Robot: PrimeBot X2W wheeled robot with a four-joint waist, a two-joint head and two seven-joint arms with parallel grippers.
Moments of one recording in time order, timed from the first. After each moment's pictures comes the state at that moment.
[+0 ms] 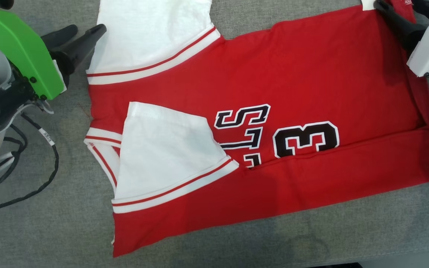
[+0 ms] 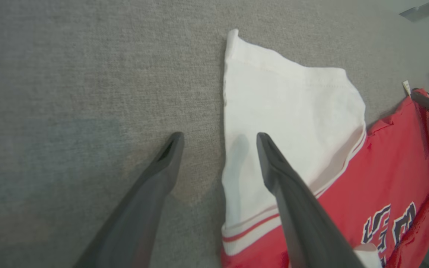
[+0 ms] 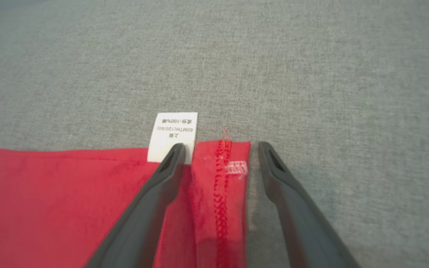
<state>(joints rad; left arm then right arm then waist) -0.90 0.64 -0.55 0.08 -1.25 0.10 0.61 -0.81 -0.49 0.16 0.21 0.68 0.13 0.58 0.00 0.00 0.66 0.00</state>
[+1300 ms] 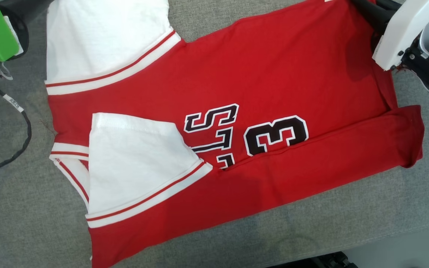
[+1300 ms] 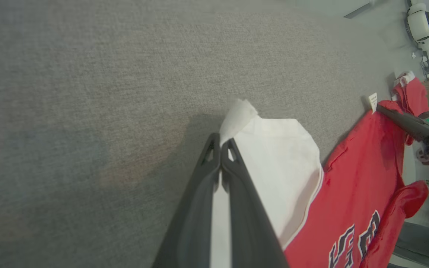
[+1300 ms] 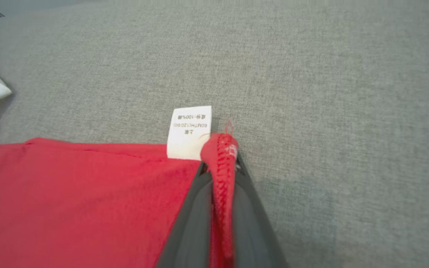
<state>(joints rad) -1.06 0.67 -0.52 0.19 -1.32 -0.01 0.72 -0.99 -0.55 0.51 0.32 0.88 0.13 0.38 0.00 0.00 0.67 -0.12</state>
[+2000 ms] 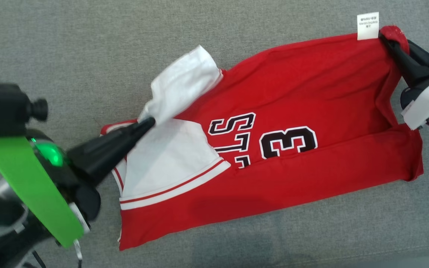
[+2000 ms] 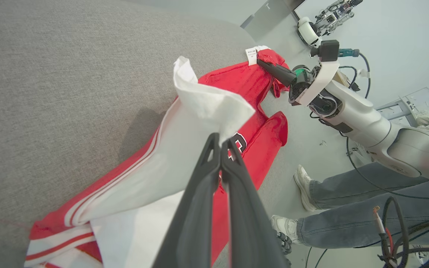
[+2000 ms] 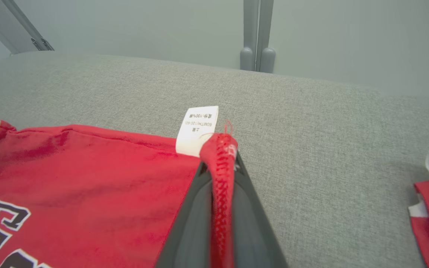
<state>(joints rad) -0.49 0.79 -0.44 -0.51 -1.43 -0.01 0.49 -0.73 -0.75 0.55 0.18 0.87 0.13 -0.01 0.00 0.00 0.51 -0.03</state>
